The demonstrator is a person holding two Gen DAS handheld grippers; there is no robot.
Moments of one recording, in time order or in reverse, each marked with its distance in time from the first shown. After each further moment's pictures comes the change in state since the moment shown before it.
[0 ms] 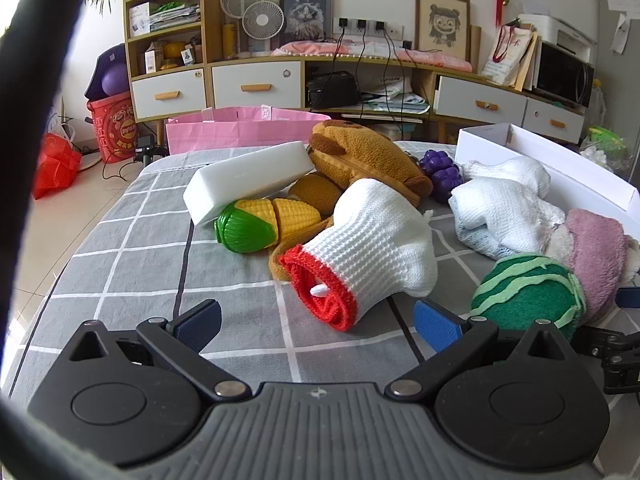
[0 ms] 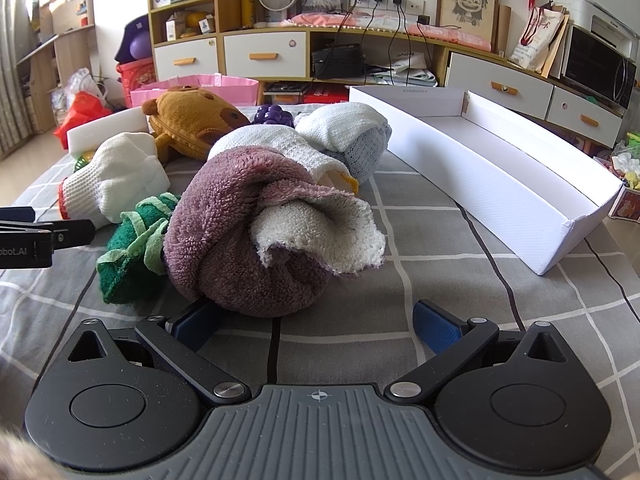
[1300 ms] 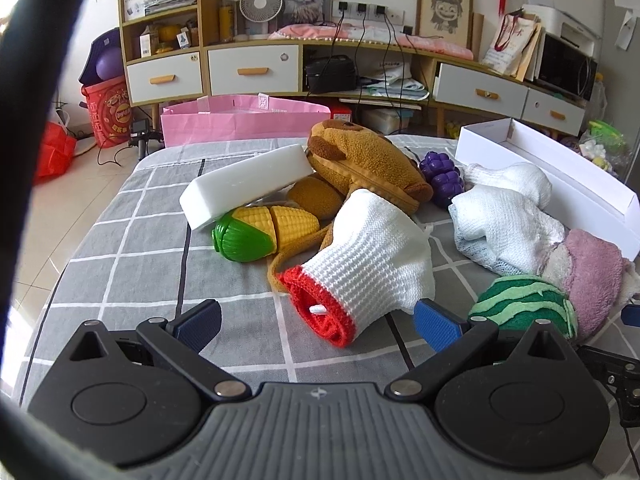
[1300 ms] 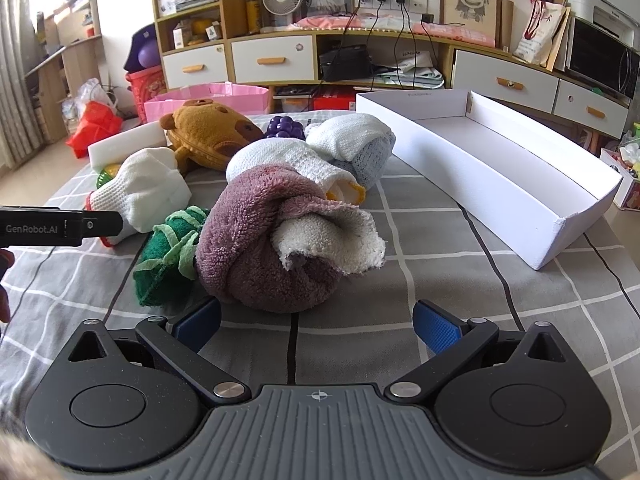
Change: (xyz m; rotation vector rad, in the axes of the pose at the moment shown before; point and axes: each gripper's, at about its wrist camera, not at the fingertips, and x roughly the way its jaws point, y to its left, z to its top) left arm 0.005 0.000 0.024 -0.001 0.078 -0.010; right arm -0.017 -0.005 0.006 0.032 0.002 0.053
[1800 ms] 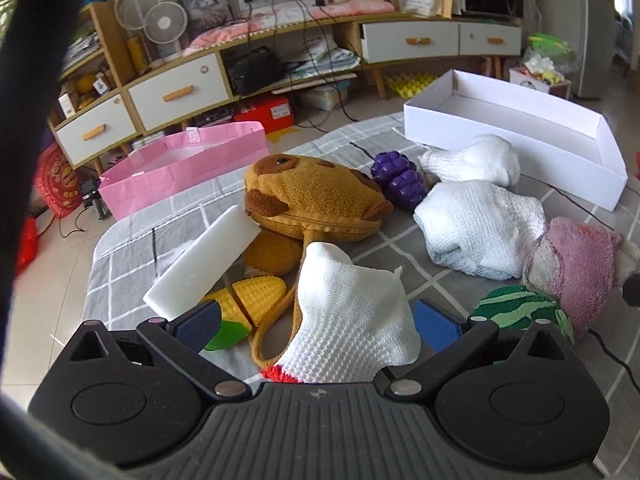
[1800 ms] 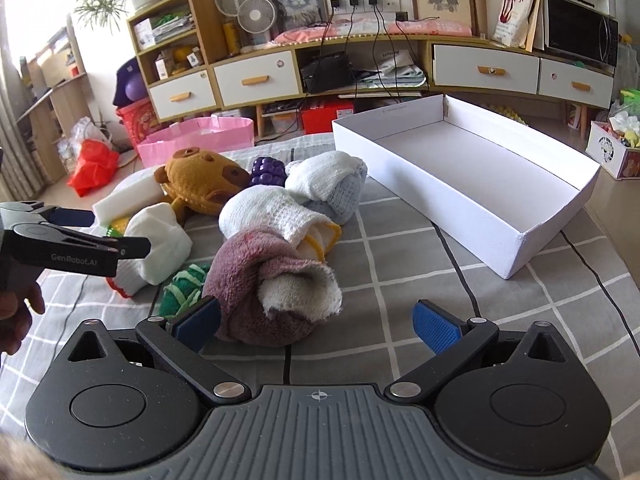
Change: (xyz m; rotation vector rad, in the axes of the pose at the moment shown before) left arm 0.022 -0.022 0.049 0.332 0.087 -0.084; right arm -0.030 -0.023 0.029 0.126 -0.007 0.030
